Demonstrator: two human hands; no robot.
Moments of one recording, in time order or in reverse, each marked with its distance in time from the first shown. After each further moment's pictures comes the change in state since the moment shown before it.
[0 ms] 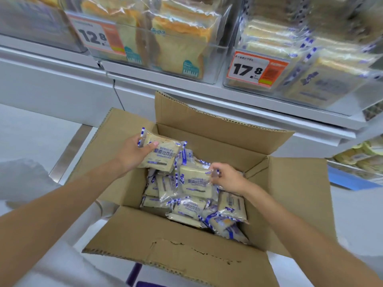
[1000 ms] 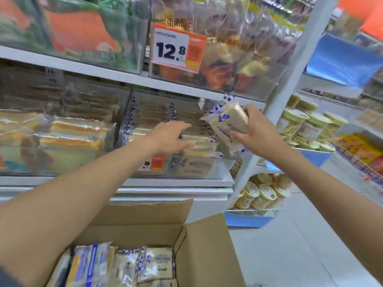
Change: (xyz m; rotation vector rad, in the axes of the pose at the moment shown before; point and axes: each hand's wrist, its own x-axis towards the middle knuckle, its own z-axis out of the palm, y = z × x) left_hand 0.037 0.357 0.140 0.791 -0.203 0.988; right_hand -0.186 -0.128 -0.332 -0.620 1.057 0.000
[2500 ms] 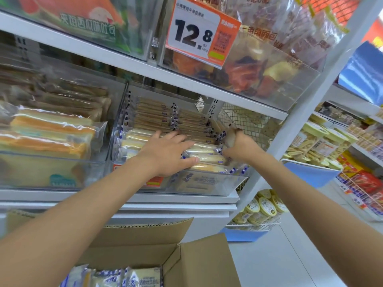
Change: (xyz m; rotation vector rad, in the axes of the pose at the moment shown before) left_hand 0.010 -0.030 0.039 0.201 -0.055 0.049; right_hand 0.062 0.004 0.091 -0.198 -0.409 0.353
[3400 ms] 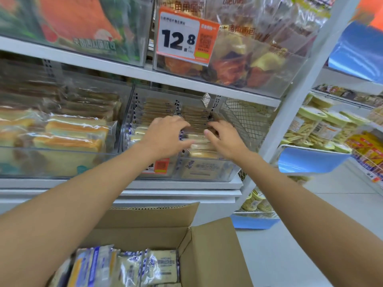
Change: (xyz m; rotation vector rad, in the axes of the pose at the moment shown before) left_hand -0.017 0.010 -0.028 -0.147 0.238 -0.097; right_hand -0.011 -0.008 0.030 0.201 0.264 -0.427
